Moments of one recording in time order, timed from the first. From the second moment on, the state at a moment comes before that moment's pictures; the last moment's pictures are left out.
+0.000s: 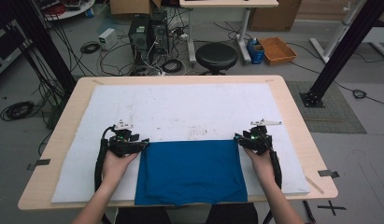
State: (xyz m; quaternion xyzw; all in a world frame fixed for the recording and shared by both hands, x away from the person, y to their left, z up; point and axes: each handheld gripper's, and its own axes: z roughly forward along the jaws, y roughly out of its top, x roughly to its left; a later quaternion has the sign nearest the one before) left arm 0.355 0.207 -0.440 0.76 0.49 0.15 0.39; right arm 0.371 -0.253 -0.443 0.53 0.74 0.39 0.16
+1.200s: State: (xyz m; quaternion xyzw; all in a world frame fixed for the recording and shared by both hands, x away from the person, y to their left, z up) left arm 0.351 0.217 -0.442 0.74 0.51 0.14 0.41; right arm 0.368 -0.250 -0.446 0.50 0.75 0.40 0.17
